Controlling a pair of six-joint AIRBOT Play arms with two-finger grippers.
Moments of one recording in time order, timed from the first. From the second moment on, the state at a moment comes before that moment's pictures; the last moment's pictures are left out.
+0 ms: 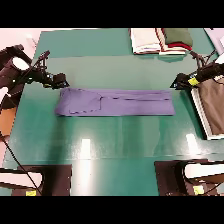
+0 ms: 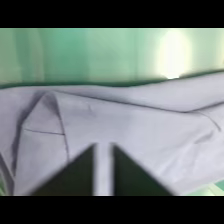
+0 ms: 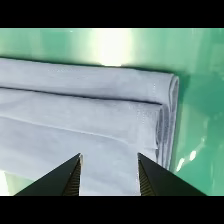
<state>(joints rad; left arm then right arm) 0.03 -1.55 1.38 1.00 -1.07 -1.35 -0.29 -1.53 1.41 -1.11 1.36 1.33</state>
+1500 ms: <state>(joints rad) -0.48 -1.83 1.61 0.94 -0.90 -1.43 -0.23 -1.48 1.54 -0.83 1.39 1.22</state>
